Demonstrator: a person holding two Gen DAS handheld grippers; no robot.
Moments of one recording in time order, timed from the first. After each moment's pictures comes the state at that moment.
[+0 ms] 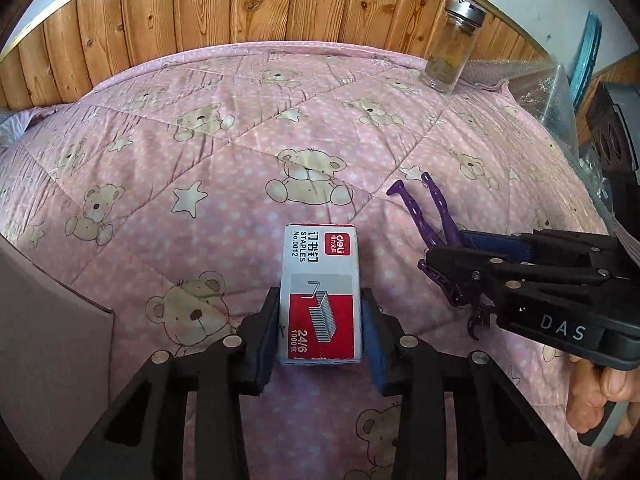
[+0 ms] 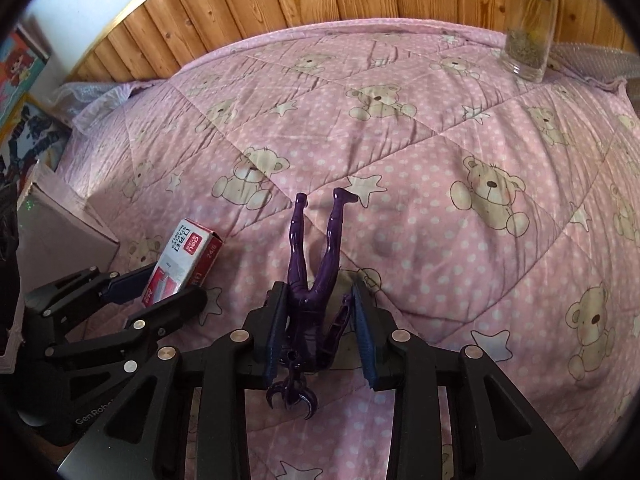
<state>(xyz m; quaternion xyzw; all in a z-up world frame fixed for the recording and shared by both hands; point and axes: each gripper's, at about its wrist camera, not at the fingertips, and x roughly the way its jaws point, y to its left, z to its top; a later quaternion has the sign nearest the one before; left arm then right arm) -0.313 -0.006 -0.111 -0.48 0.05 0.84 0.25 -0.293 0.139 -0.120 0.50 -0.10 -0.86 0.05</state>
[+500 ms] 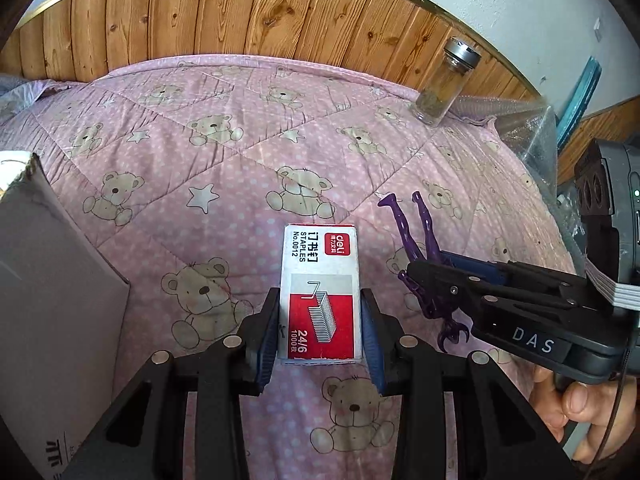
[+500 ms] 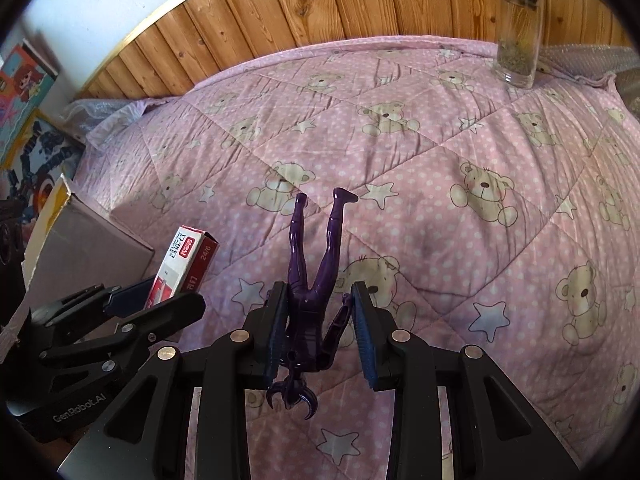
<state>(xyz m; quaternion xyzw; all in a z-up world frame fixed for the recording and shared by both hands) -0.296 -0.024 -0.076 -0.48 -0.02 0.84 0.26 -0.272 0.128 -0.092 0.49 -0.12 -0.86 0.06</state>
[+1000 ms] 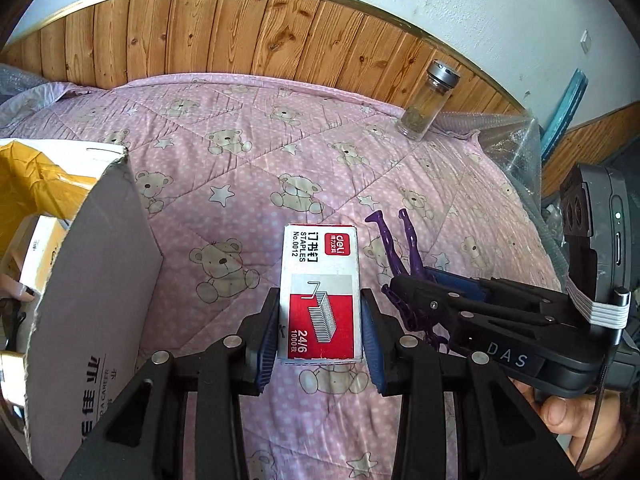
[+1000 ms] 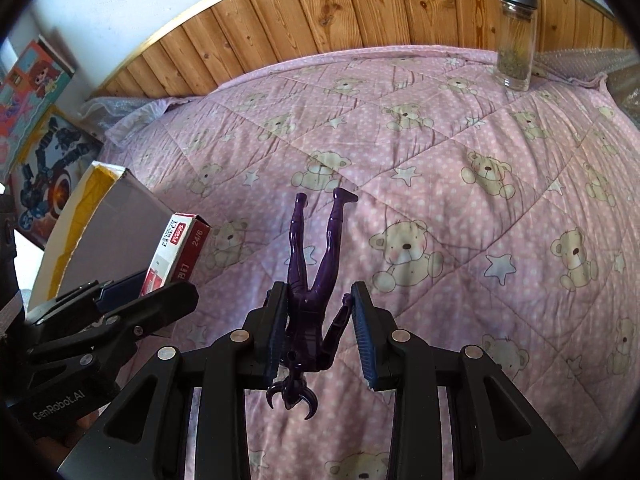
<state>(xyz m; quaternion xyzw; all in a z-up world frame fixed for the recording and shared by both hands) -0.252 -0.051 -0.036 -0.46 -0.04 0.85 0.26 -0.225 0.096 -0.064 0.48 -0.13 -0.87 0.06</state>
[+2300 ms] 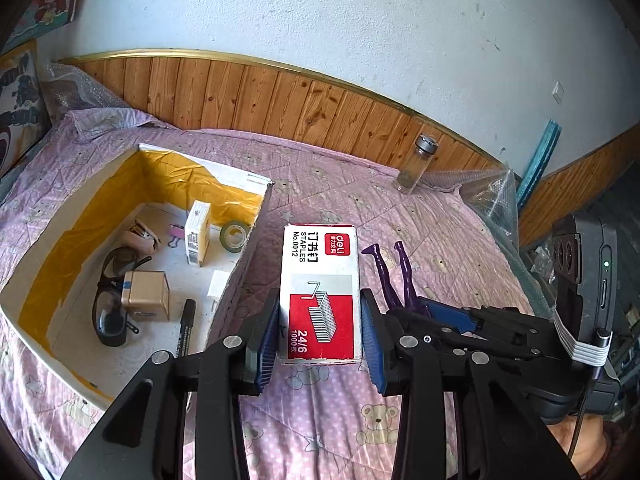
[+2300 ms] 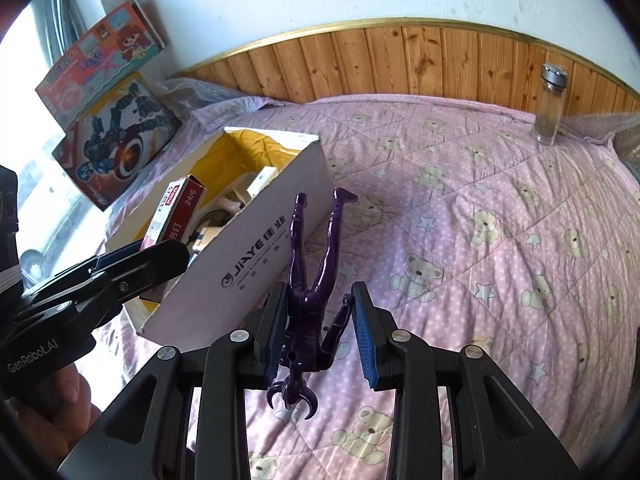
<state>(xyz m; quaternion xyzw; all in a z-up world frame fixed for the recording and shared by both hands) -0.112 -0.180 0.052 -0.37 -0.09 0.89 0.23 -0.094 -0.034 0.022 0.42 -0.07 -0.90 0.12</state>
